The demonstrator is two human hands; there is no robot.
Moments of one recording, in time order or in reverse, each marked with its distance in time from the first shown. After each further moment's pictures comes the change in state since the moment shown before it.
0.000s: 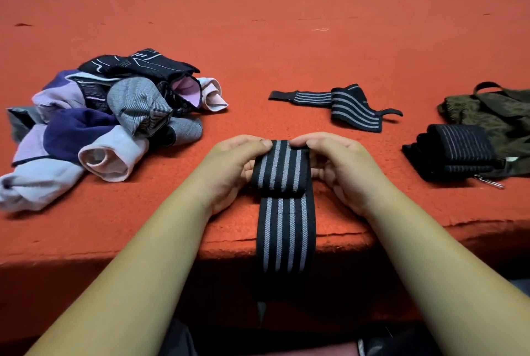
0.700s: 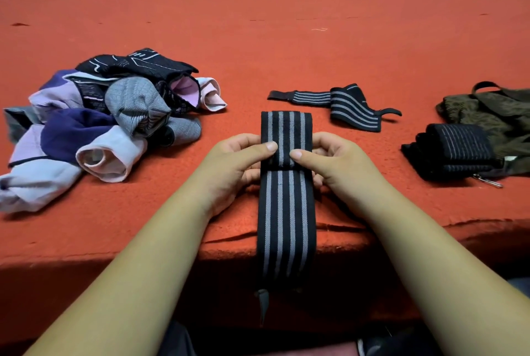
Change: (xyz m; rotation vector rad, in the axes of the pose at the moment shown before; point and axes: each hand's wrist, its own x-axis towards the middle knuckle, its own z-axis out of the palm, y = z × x) left_hand -0.007 -0.001 0.001 0.023 -0.070 0.038; right_hand -0.004 0.000 -0.002 -0.211 0.020 0.007
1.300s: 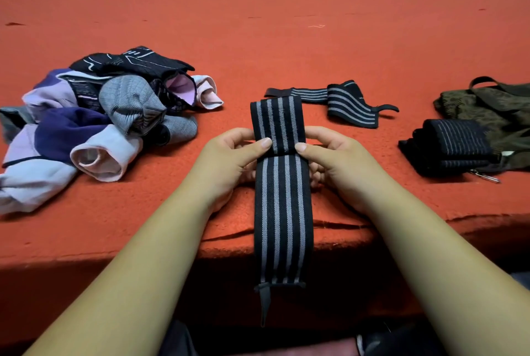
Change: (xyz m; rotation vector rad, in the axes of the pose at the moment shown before) left_hand 0.009 -0.008 -0.001 0.076 0.087 0.064; right_hand 0.003 0.002 -0.004 0.130 -0.045 0.043
